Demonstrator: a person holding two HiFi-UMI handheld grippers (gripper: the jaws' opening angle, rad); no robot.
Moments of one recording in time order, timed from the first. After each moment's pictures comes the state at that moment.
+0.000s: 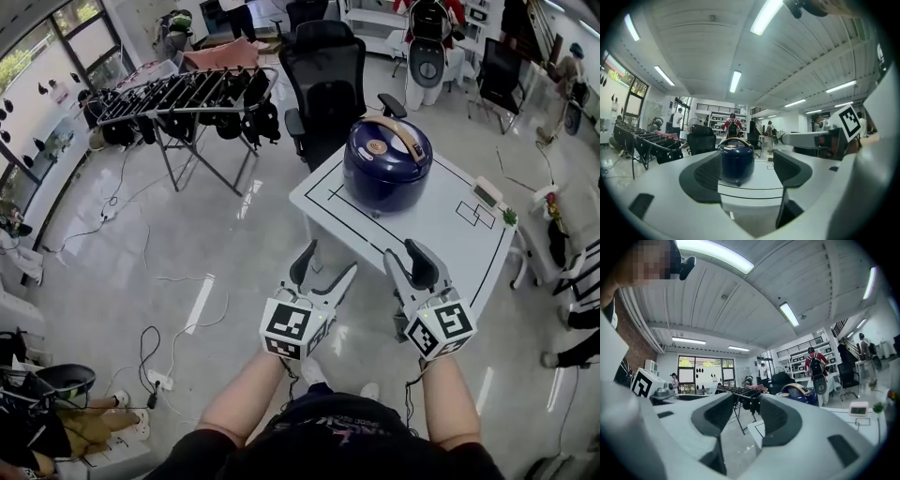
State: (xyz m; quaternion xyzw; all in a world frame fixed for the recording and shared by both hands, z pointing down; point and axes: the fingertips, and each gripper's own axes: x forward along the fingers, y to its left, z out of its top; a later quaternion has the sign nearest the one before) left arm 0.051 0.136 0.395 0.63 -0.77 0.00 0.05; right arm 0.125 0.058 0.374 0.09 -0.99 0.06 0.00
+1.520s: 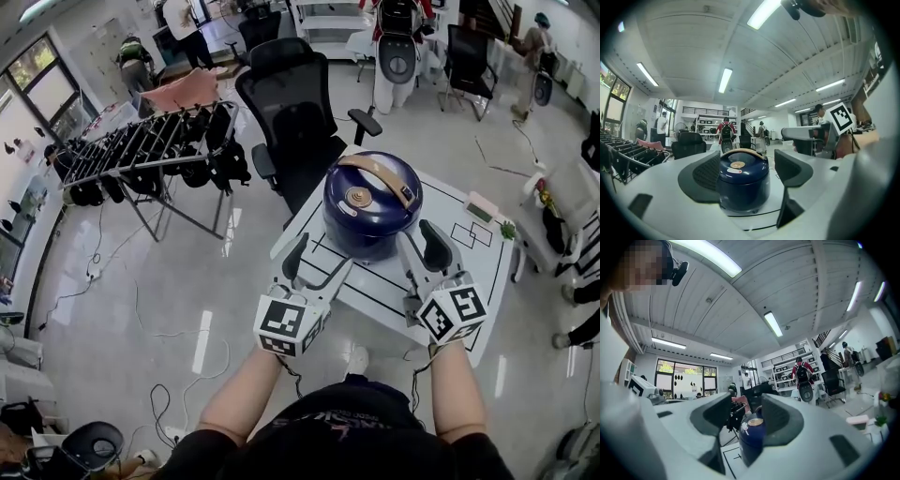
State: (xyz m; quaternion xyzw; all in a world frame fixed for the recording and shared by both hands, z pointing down) left arm -0.070 -0.013 0.374 0.69 -0.73 0.02 0.02; right arm 0.035 -0.112 0.346 0.20 -0.98 0.06 -0.05
